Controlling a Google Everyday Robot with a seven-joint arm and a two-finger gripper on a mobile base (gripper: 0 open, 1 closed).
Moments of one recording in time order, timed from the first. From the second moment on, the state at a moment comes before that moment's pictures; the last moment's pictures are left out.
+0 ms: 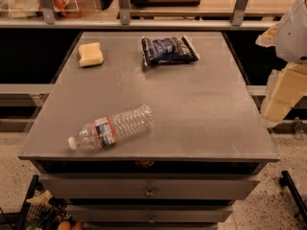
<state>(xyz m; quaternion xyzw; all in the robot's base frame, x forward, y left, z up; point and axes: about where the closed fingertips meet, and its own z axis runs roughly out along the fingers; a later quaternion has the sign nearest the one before) 0.438 -0.215 0.981 -0.60 0.78 -0.04 0.17</state>
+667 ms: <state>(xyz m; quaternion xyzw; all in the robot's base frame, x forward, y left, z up) 0.447 -0.206 0.978 -0.61 0.77 -0.03 0.17</state>
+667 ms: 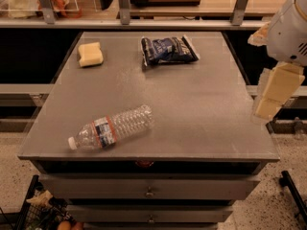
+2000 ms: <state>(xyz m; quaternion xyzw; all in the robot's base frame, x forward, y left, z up) 0.486 -0.082 0.975 -0.73 0.65 0.00 0.21</state>
